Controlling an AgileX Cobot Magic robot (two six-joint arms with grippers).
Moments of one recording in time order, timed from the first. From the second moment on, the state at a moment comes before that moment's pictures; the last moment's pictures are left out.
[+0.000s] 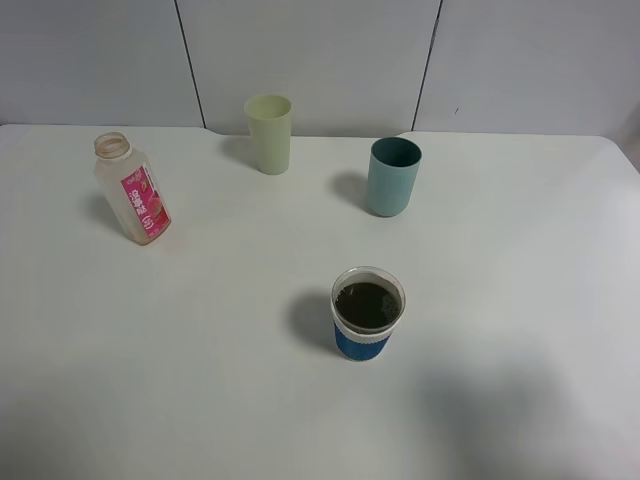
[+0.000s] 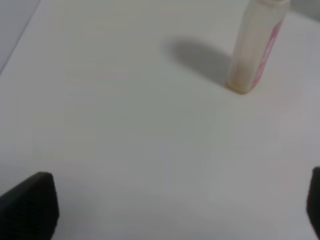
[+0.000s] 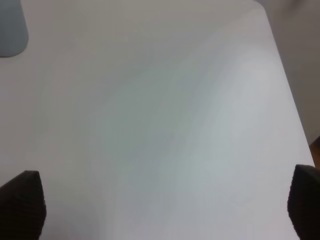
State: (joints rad) left arm 0.08 0.00 -0.50 0.03 1.05 -0.06; right arm 0.00 0.00 -0.50 -0.02 1.07 -0.04
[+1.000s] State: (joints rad) left arm -0.03 0.00 -0.50 0.03 1.05 -0.06; right arm 0.00 0.00 -0.50 -0.02 1.07 -0.04
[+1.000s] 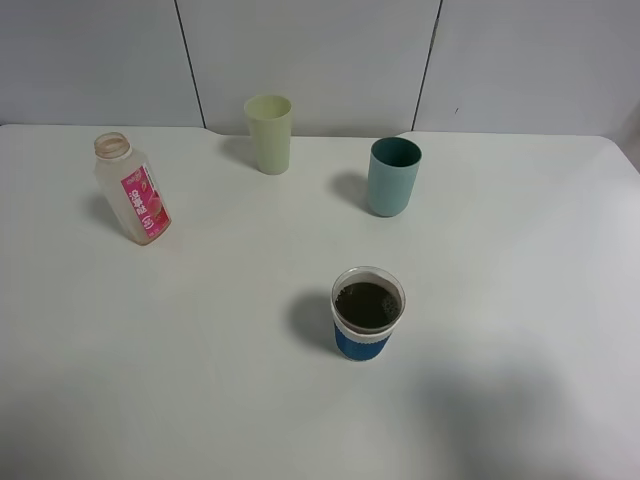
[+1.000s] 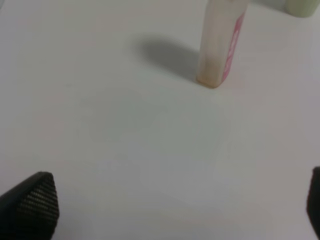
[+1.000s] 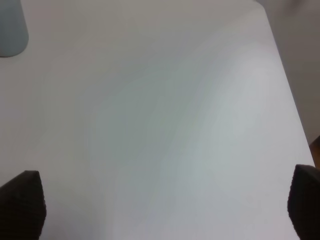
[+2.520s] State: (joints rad) left arm -0.03 0.00 -0.50 0.03 1.05 -0.06; right arm 0.00 0.46 -0.66 -0.02 0.86 -0.09
